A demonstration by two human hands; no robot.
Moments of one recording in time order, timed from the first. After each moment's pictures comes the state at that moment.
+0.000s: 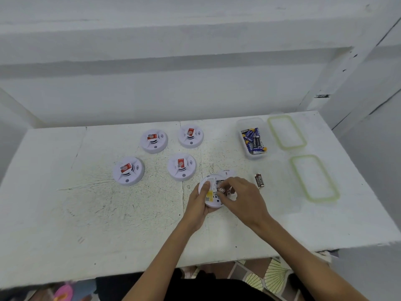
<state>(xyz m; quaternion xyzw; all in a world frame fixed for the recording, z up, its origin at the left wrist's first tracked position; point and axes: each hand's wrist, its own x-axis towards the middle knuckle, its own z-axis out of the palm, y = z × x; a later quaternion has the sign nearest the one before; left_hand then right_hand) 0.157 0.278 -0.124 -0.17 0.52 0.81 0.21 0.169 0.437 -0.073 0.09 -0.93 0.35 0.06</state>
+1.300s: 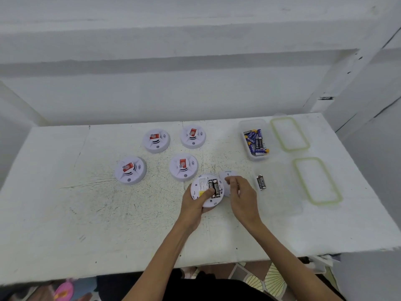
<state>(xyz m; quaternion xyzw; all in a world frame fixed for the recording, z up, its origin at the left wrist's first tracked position) 0.159 0.266 -0.120 -0.21 0.52 0.81 0.17 0.162 0.421 -0.103 -0.11 -0.87 0.49 0.04</state>
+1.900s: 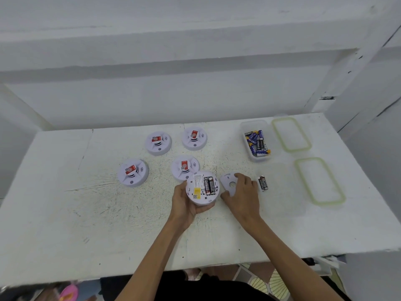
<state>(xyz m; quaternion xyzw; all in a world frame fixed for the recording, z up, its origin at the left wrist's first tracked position) 0.149 0.236 -0.115 -0.24 0.41 0.85 0.21 0.149 0.420 -0.116 -0.12 -0.95 0.30 -0.01</state>
